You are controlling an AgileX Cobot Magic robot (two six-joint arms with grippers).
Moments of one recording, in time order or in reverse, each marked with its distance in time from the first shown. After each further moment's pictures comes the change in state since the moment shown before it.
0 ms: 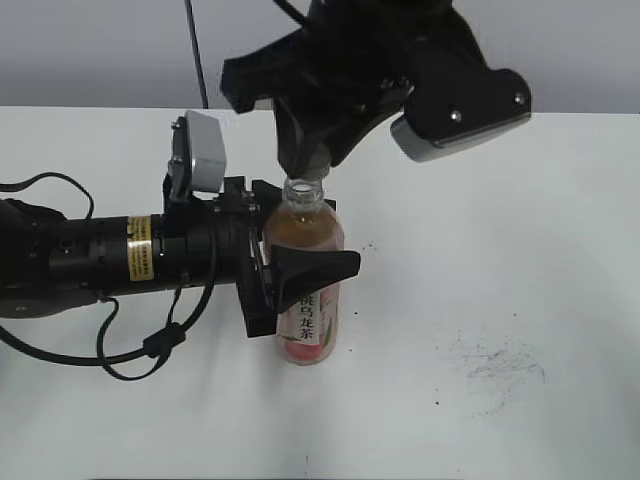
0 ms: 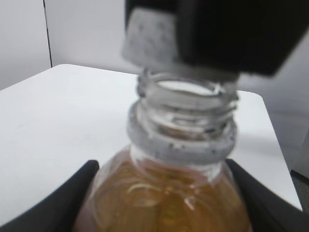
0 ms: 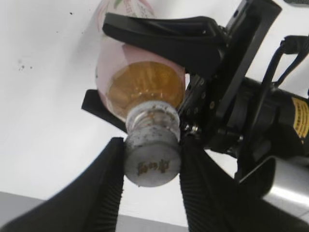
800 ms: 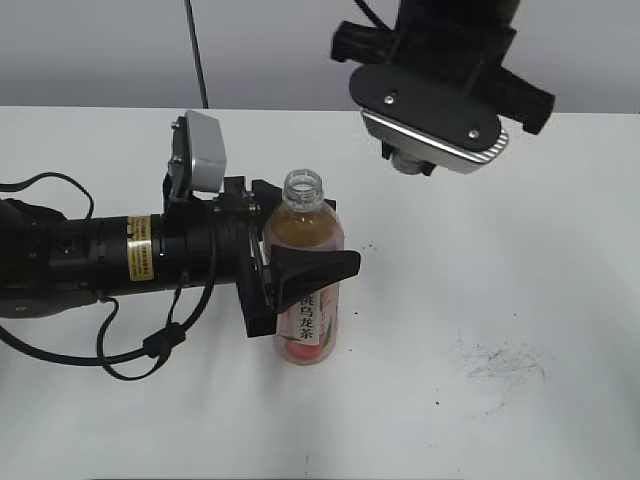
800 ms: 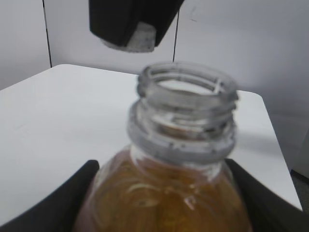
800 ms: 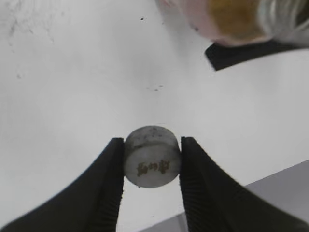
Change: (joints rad) left arm 0.000 0.000 0.000 0.000 0.000 0.000; right arm -0.108 -0.021 0.086 -0.189 -0.002 0.895
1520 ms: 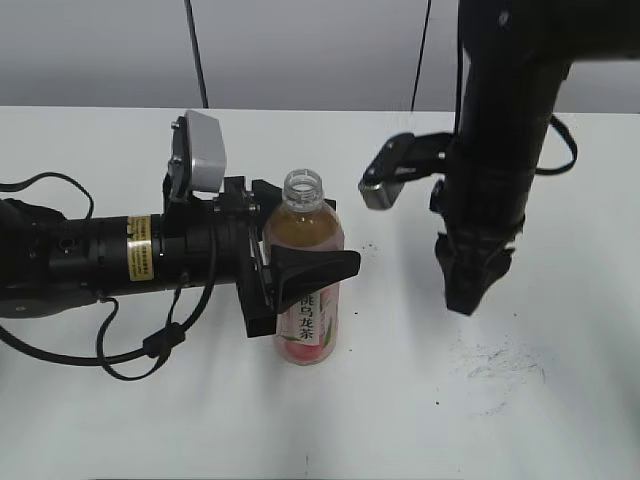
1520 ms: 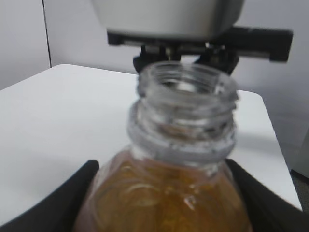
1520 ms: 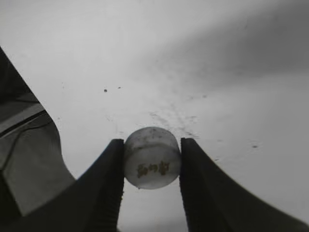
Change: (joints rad) left arm 0.000 0.000 0.000 0.000 0.000 0.000; right arm -0.162 0.097 0.276 0.154 -0.012 1.393
